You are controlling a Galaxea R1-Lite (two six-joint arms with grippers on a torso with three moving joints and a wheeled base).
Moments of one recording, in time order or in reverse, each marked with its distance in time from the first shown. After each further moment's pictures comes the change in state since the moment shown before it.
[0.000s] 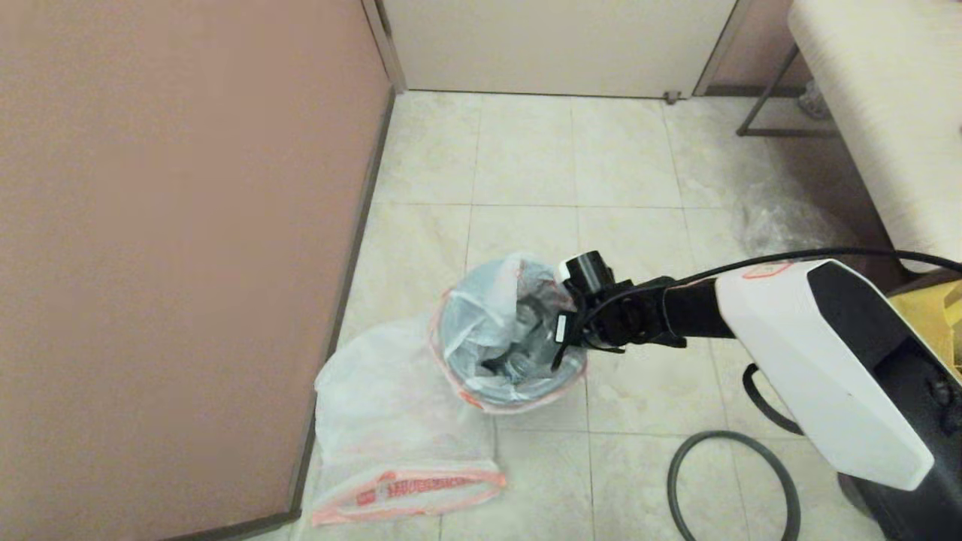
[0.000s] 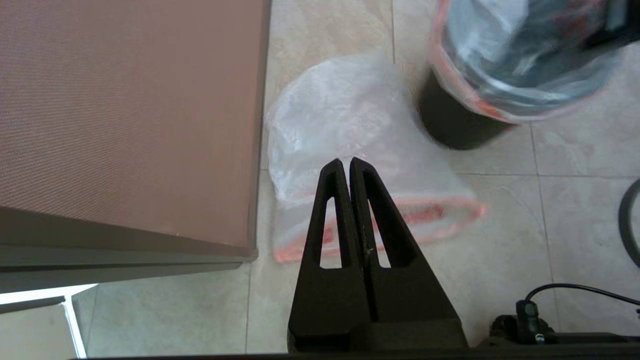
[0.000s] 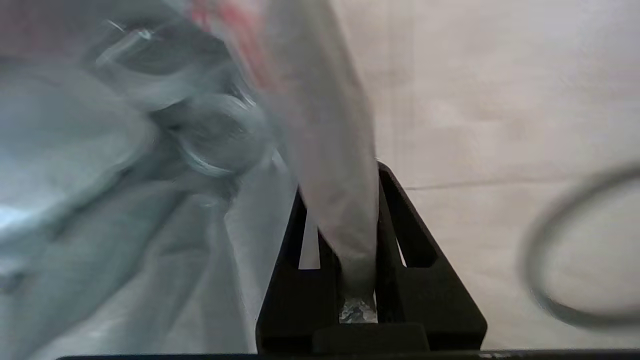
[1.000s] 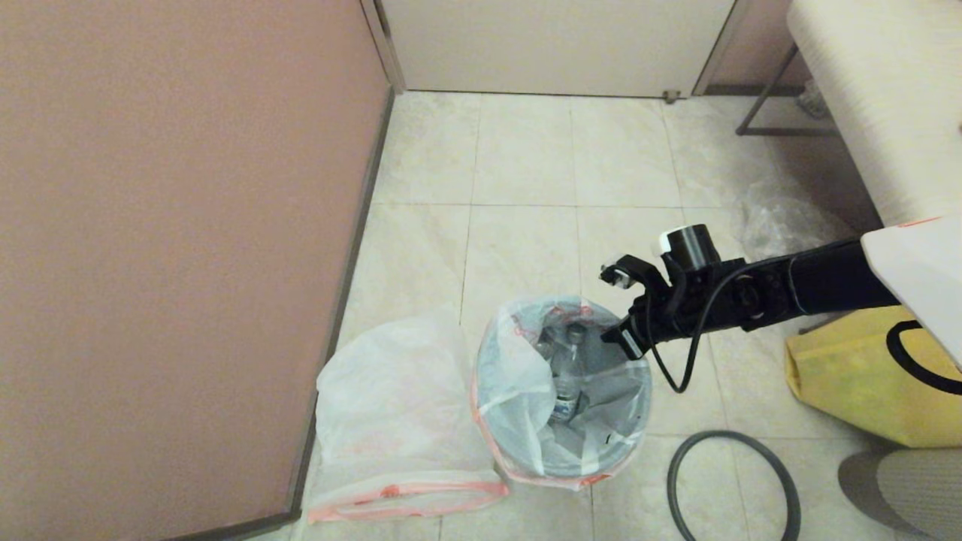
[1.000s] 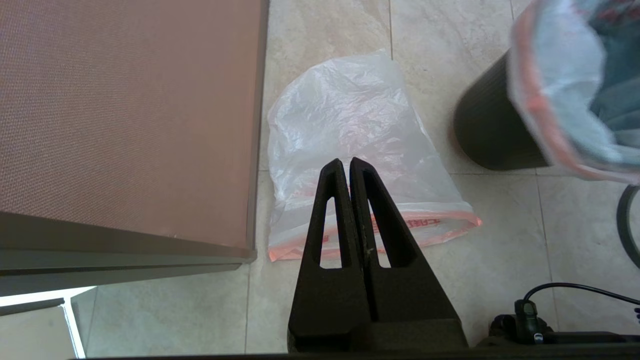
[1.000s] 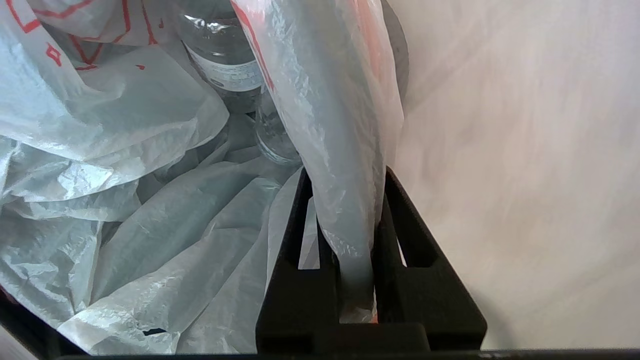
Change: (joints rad) left arm 0.001 0.000 0.000 0.000 0.000 0.000; right arm -0.192 -0.279 0.412 -0.175 0.606 -0.942
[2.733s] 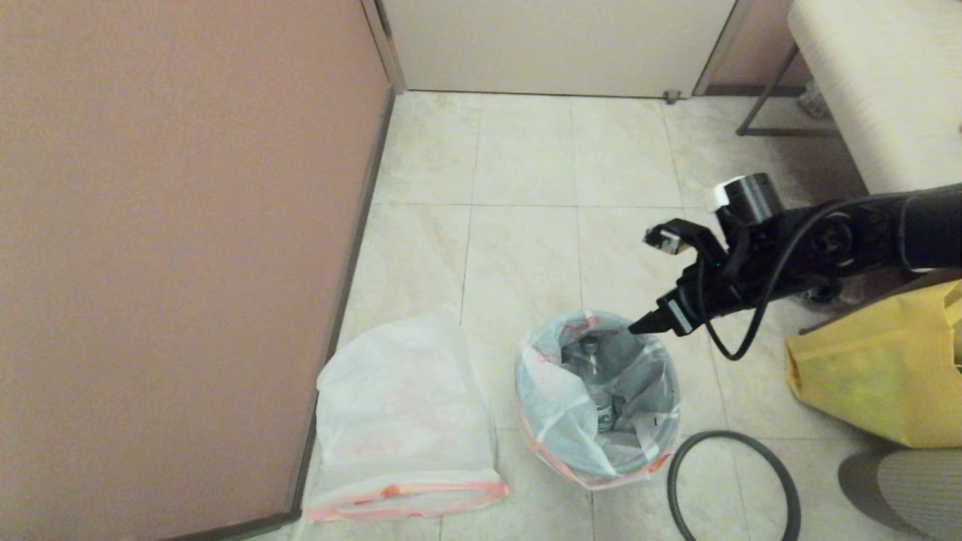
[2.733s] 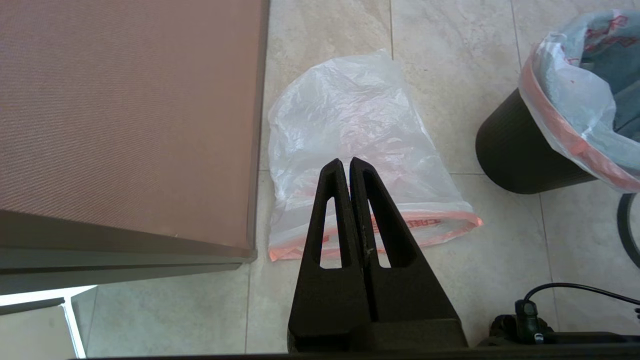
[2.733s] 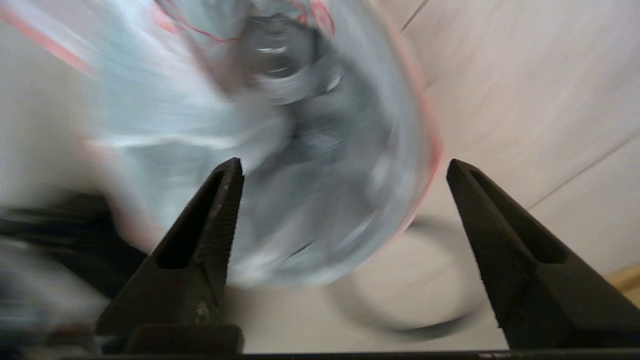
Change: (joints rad) left arm 0.000 0.000 0.000 0.000 0.000 0.000; right arm -0.072 -0.189 -0.030 0.287 -0.032 0.120
